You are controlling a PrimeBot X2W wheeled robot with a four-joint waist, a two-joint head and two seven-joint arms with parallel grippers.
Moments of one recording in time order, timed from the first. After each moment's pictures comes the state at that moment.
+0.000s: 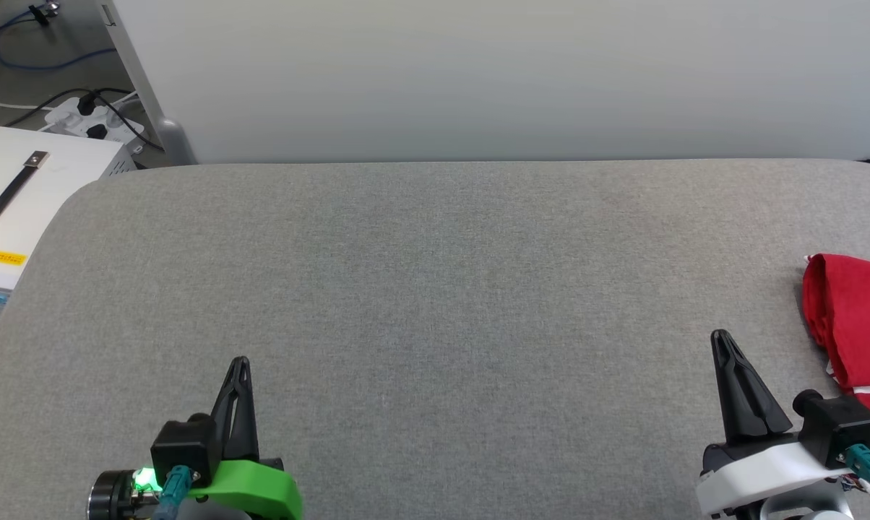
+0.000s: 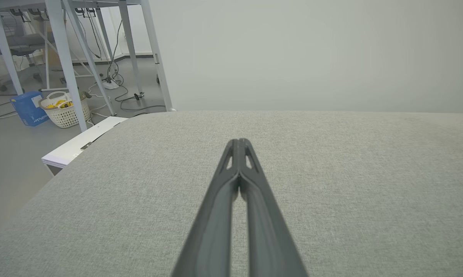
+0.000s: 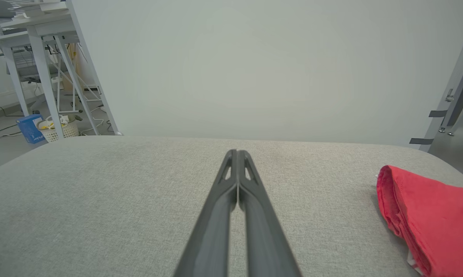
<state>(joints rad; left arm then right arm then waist) 0.06 0.08 -0.04 0.08 -0.09 0.02 -0.22 0.06 -0.09 0.03 0.00 0.17 0.13 -0.22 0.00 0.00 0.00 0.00</state>
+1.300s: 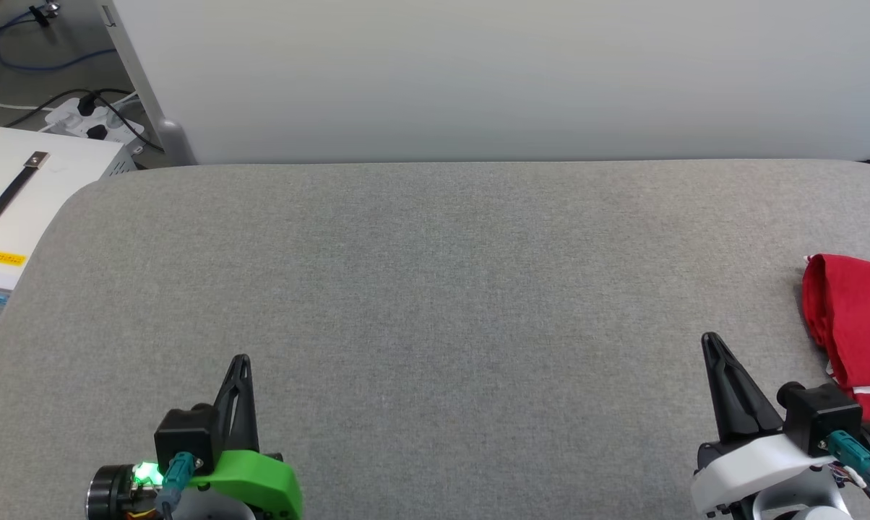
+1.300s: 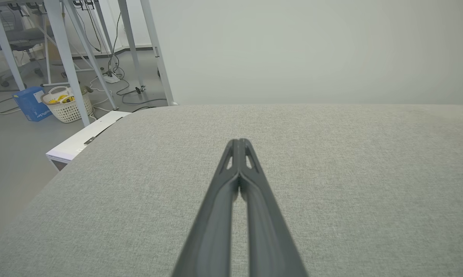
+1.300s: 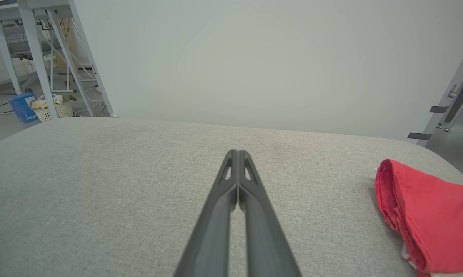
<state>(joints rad) 0.05 0.07 -0.03 0.05 -0.06 0.02 -0.14 0.05 -0.08 0.02 0.00 0.11 0.13 -0.14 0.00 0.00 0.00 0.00</state>
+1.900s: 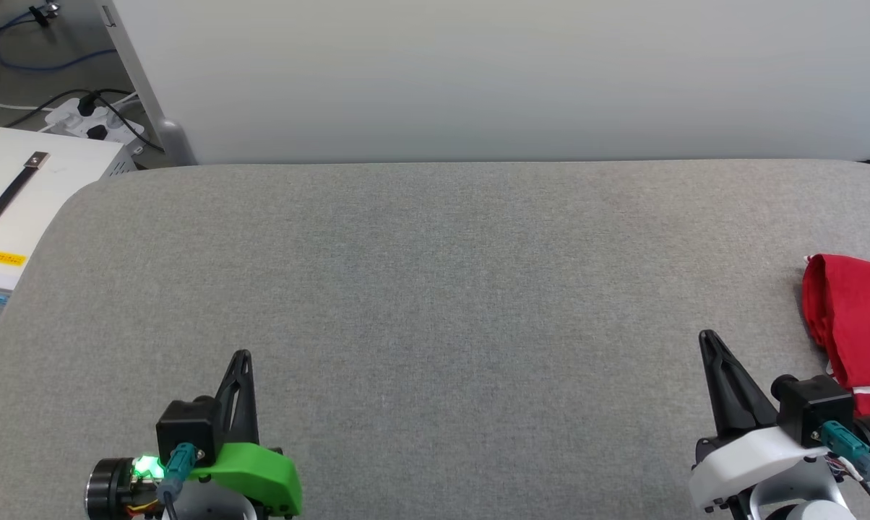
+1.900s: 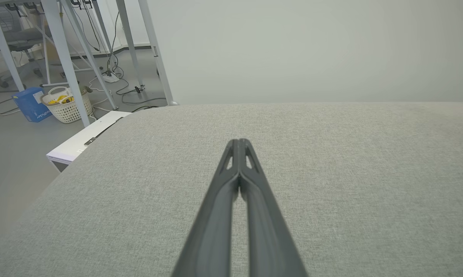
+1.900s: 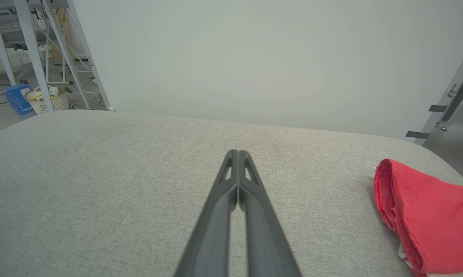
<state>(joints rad) 0.04 0.07 -0.02 0.04 -0.05 0.01 -0.11 0.04 -0.07 0.01 0.00 0.09 0.13 -0.11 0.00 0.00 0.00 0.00</state>
